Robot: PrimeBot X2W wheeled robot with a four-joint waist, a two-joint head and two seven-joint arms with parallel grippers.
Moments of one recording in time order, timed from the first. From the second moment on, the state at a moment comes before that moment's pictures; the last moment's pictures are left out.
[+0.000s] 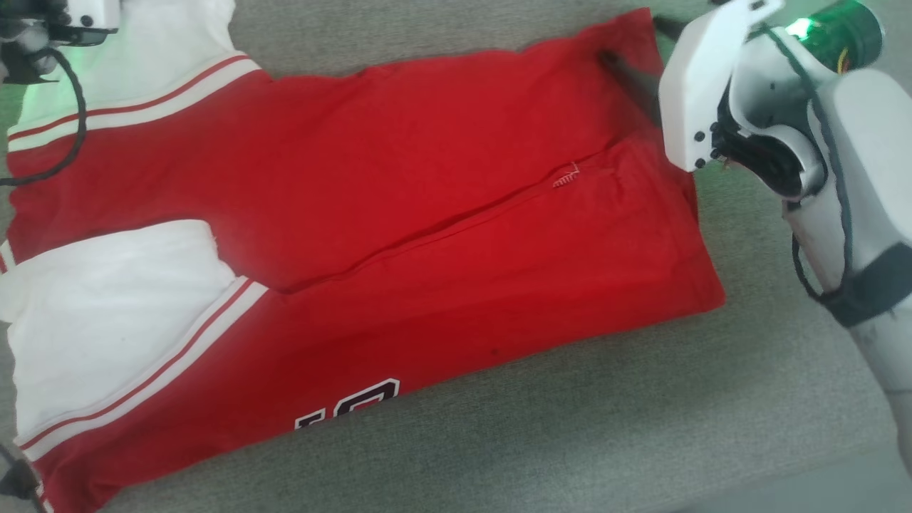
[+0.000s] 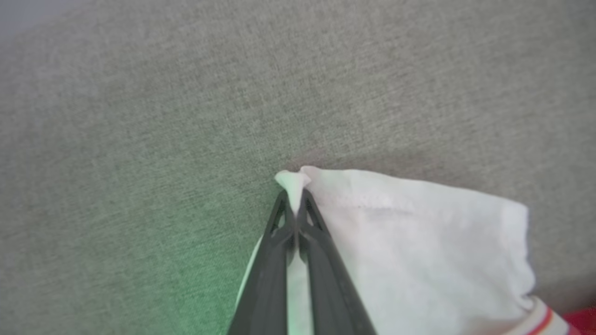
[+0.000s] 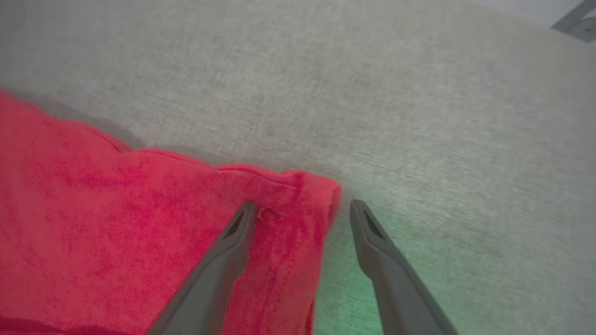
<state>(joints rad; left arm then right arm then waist) -1.51 0.53 -0.85 0.96 -0.96 0.00 0.90 -1.03 -0.32 0.50 0.45 0.60 0.13 0.56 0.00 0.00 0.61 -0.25</state>
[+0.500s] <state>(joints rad) -1.52 0.47 -0.85 1.01 -0.96 -0.02 0.83 -1.17 -0.35 0.60 0.58 0.69 0.13 0.76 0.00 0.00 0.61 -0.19</state>
